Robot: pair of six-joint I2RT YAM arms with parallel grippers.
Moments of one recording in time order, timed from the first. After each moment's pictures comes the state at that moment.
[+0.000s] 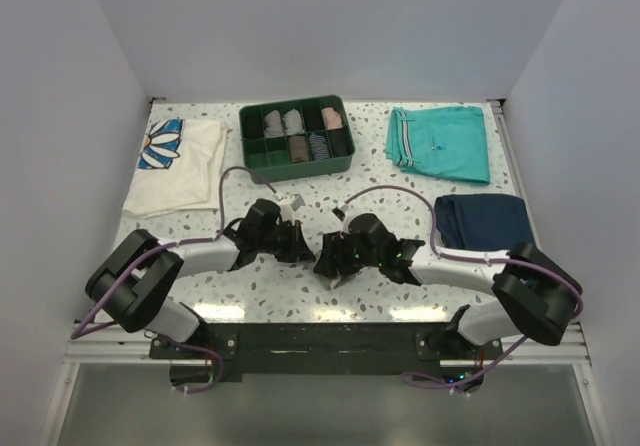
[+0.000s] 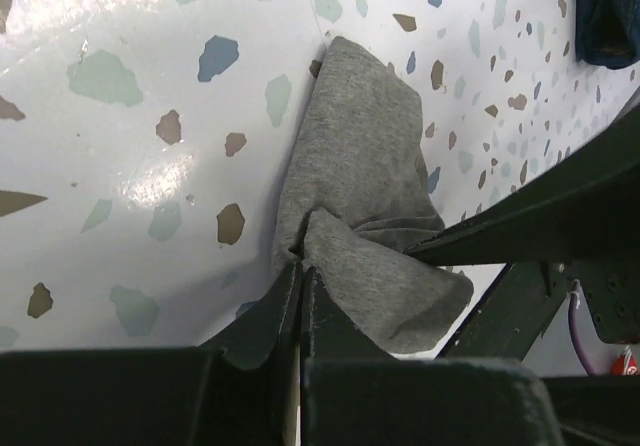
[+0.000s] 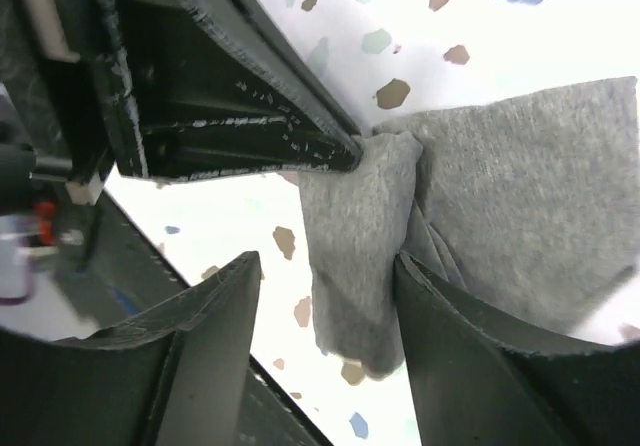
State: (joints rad) left arm -0.63 1.48 0.53 0.21 0.41 -0.61; right arm 0.91 1.40 0.59 0.13 -0.15 0.65
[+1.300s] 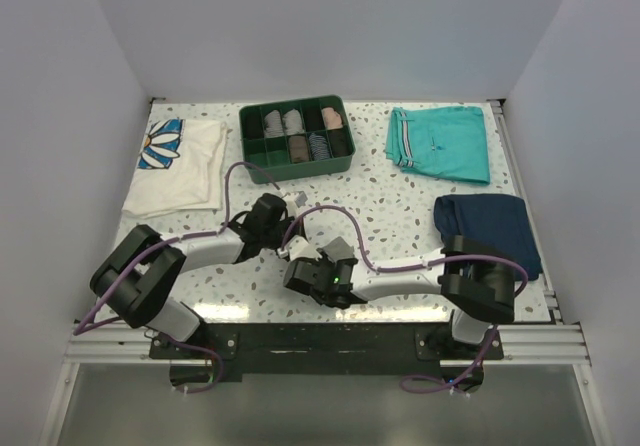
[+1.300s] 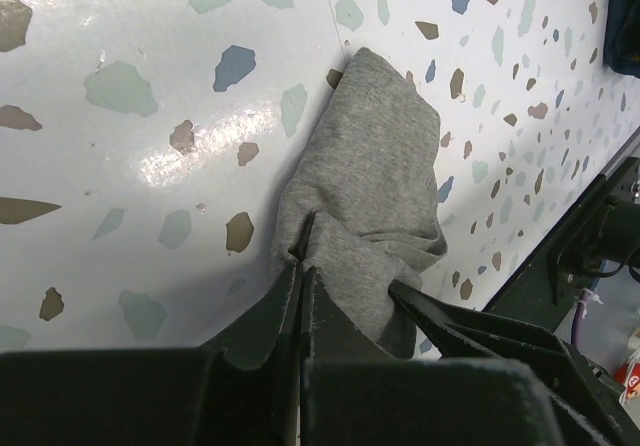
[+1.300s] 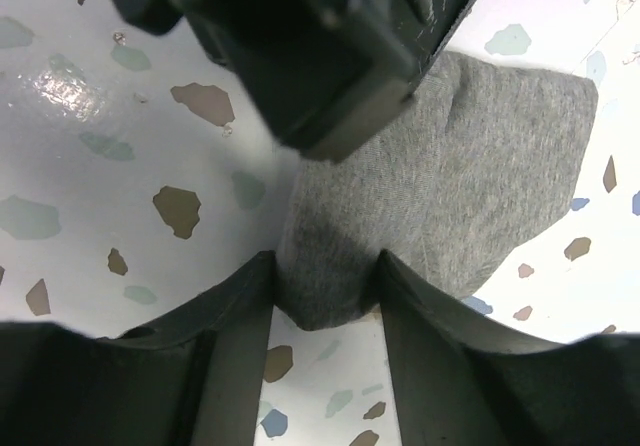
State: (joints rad) left arm -0.64 1.51 0.62 0.09 0.38 -0.61; right arm 1.32 1.71 0.97 -0.40 0.53 0.39
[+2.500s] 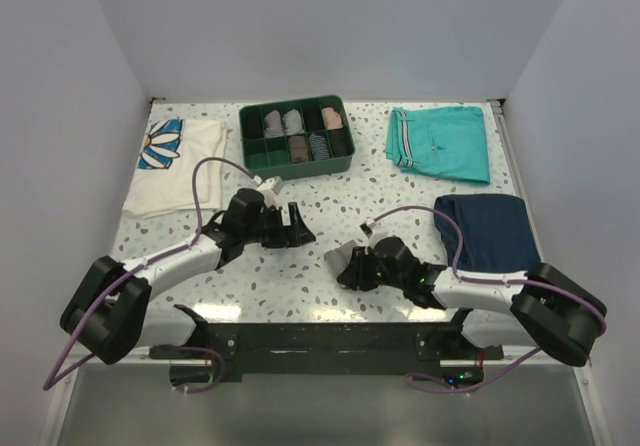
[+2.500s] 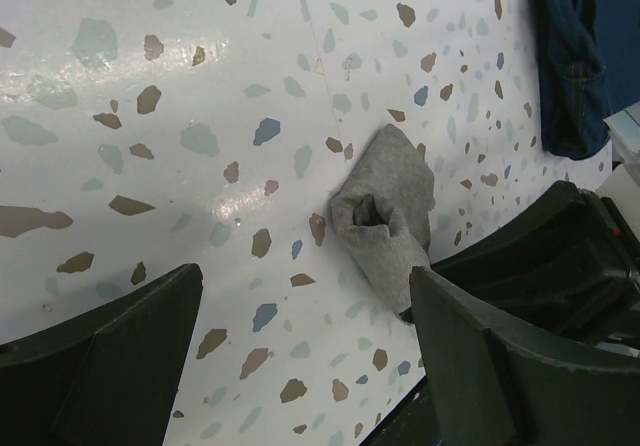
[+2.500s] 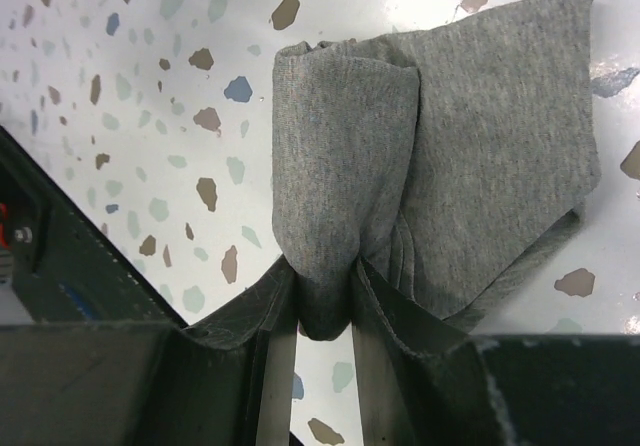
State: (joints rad) left arm -0.55 1.29 0.57 0.06 0.30 -0.64; right arm 0.92 1.23 0.31 0.28 -0.05 0.73
